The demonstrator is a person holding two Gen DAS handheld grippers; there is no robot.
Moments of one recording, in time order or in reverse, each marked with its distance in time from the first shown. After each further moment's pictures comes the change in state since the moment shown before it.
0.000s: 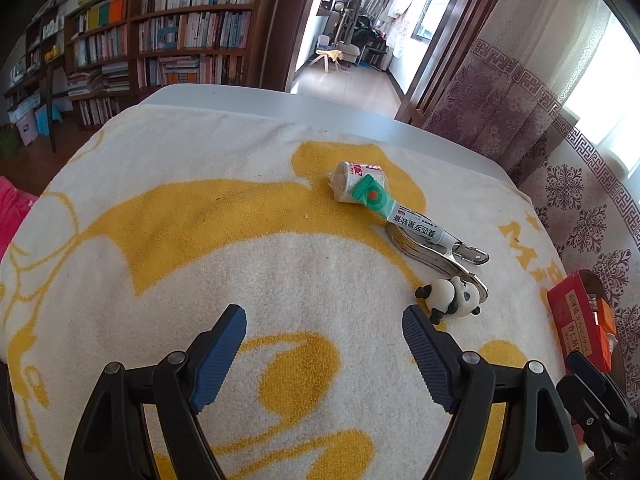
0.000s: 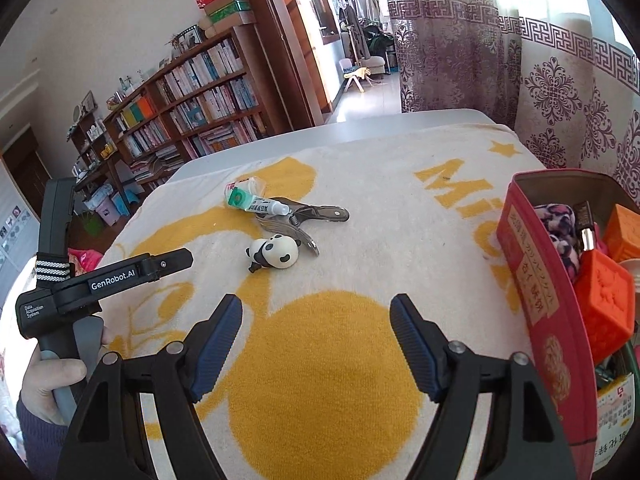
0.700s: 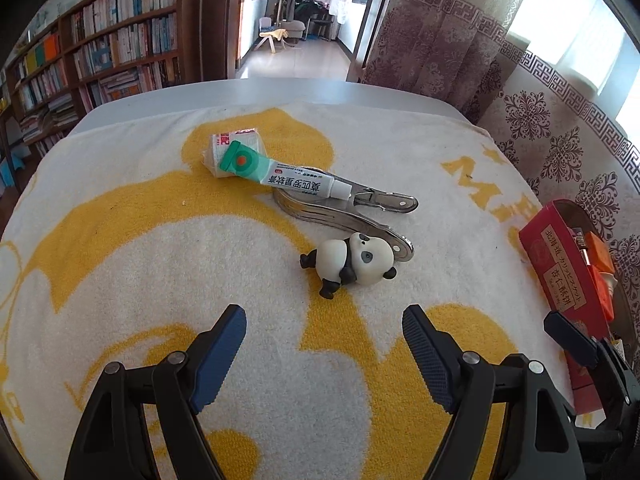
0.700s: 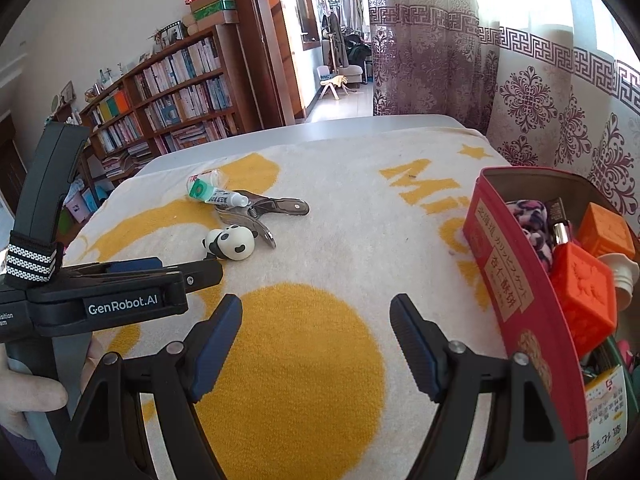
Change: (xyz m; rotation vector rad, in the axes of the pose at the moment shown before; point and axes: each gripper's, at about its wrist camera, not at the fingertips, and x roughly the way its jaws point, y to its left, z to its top) left arm 0.026 -0.090 -0.007 0.212 0.076 -0.046; right arm 0.001 -0.012 -0.009 -0.011 -0.021 -0.096
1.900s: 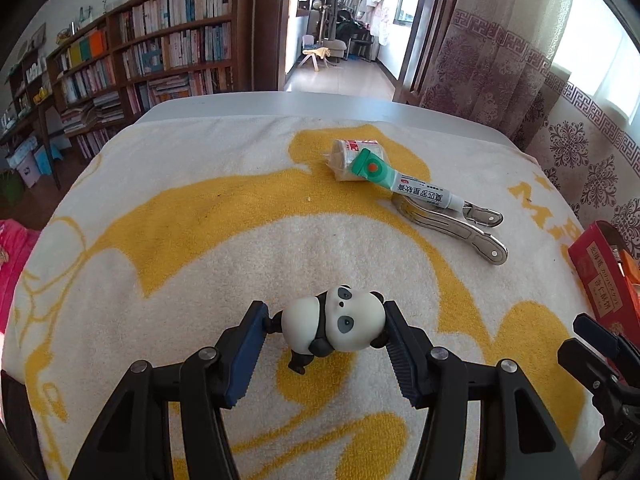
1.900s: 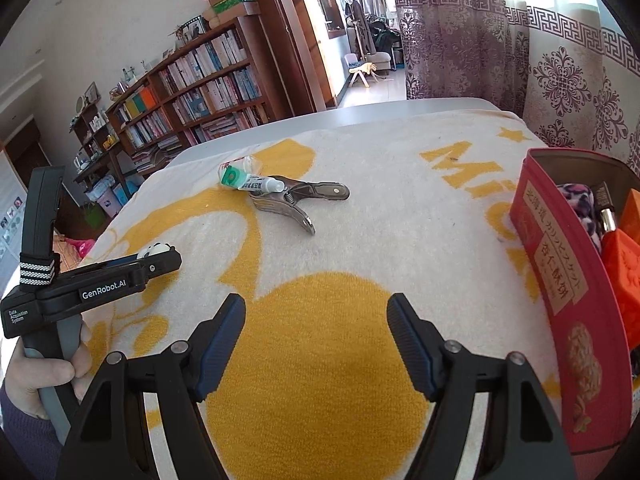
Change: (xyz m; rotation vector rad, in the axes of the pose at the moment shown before) left arm -0.031 0.083 -0.025 -0.083 -0.066 0.123; right arm 0.021 0.009 0.000 -0.003 0.066 0.134
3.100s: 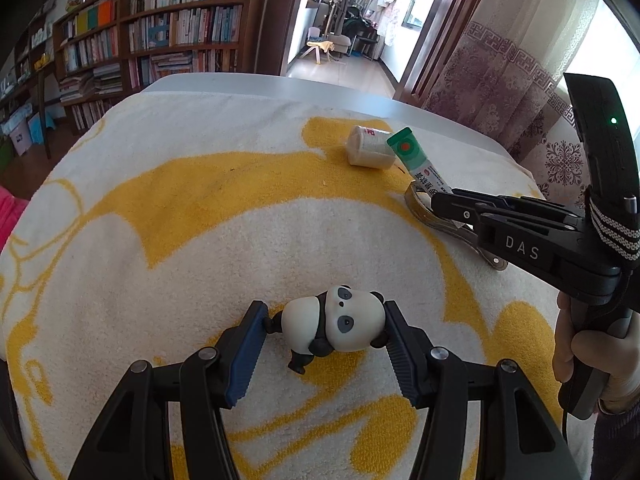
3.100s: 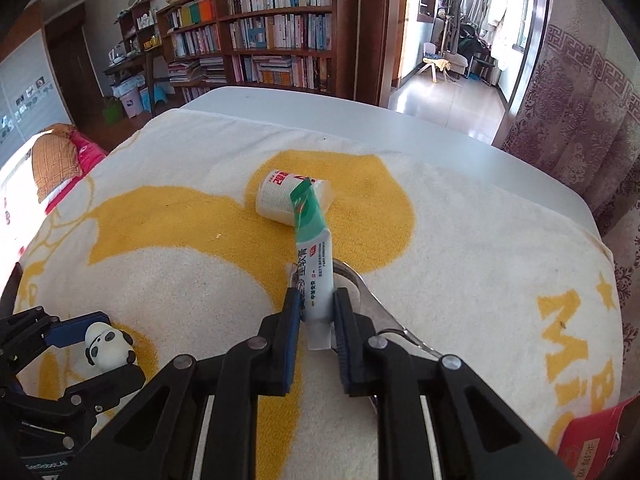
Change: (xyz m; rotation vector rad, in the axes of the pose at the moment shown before) left arm 0.002 0.019 -0.007 -0.087 0.028 -0.074; right arm 0.101 0.064 0.089 -0.332 0.160 0.032
